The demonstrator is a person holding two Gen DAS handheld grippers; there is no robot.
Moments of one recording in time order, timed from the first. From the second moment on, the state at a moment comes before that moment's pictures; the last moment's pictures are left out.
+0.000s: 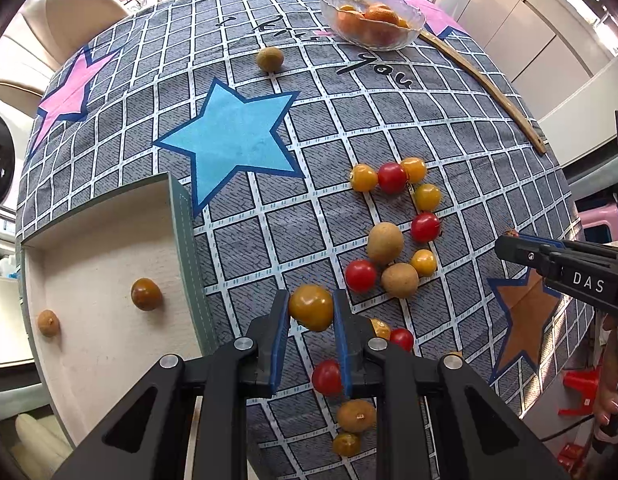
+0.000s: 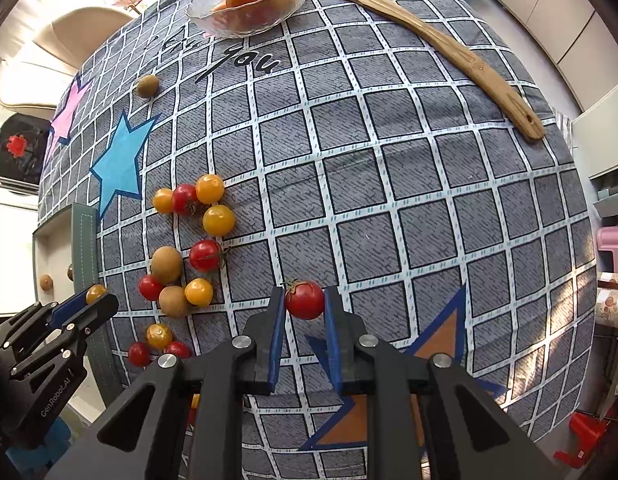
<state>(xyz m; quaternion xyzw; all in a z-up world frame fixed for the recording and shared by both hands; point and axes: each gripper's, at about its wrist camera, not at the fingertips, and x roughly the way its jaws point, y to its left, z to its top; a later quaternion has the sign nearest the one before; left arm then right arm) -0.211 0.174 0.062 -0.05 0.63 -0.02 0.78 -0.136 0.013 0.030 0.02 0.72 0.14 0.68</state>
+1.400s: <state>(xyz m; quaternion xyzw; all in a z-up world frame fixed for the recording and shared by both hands) -0.328 0.376 0.037 -0.14 0.61 0.14 0.77 -0.219 0.250 0.063 -0.09 0.70 0.33 0.63</state>
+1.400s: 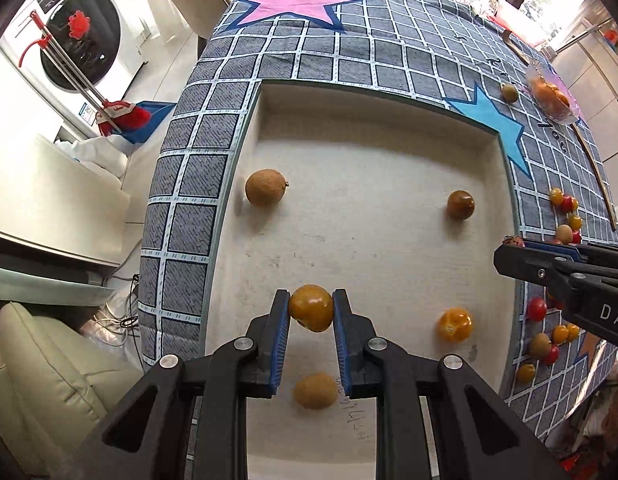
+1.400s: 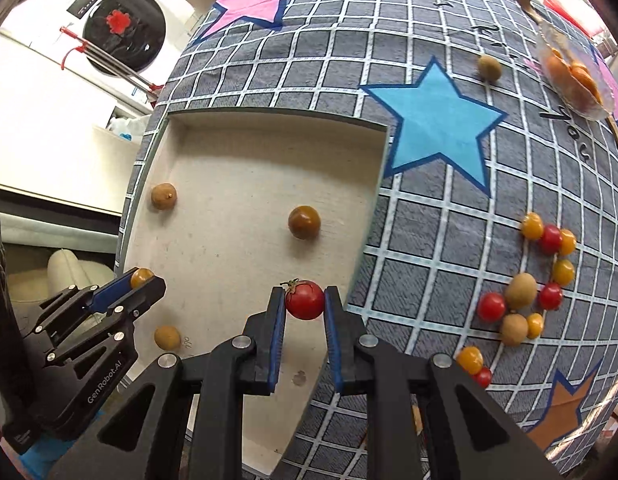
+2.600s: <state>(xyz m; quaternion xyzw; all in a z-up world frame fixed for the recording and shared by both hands) -0.327 0.353 0.040 -0.08 0.62 0.15 0.77 -0.207 0.233 0.074 -0.07 0.70 0.30 0.64</state>
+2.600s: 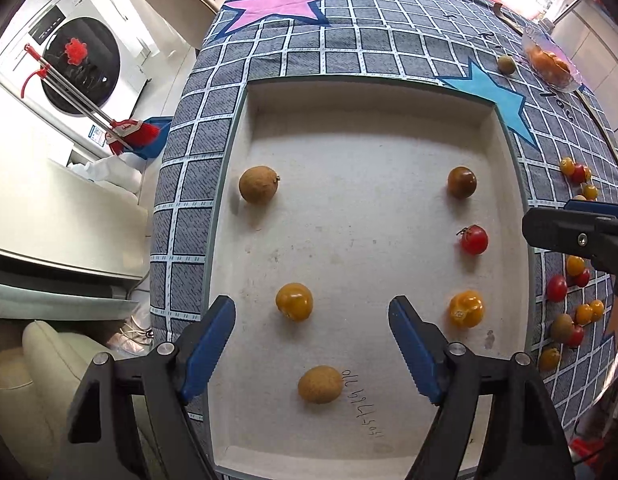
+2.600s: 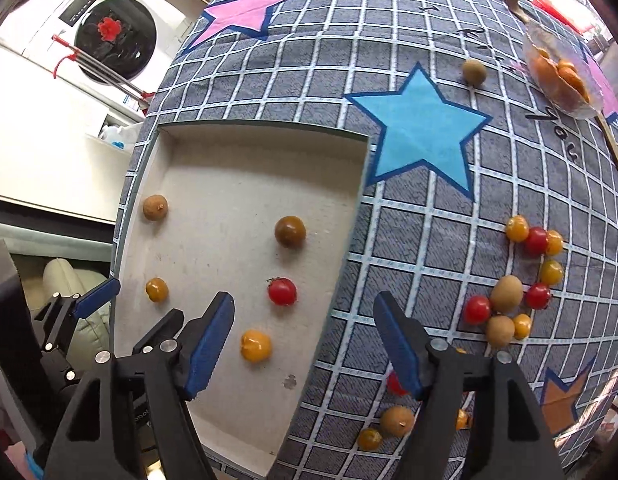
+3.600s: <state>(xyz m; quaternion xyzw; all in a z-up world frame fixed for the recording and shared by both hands) -0.209 0.173 0.038 0.04 0.63 -0.03 0.77 -0.218 0.012 0.039 -0.03 0.75 0.15 0.64</state>
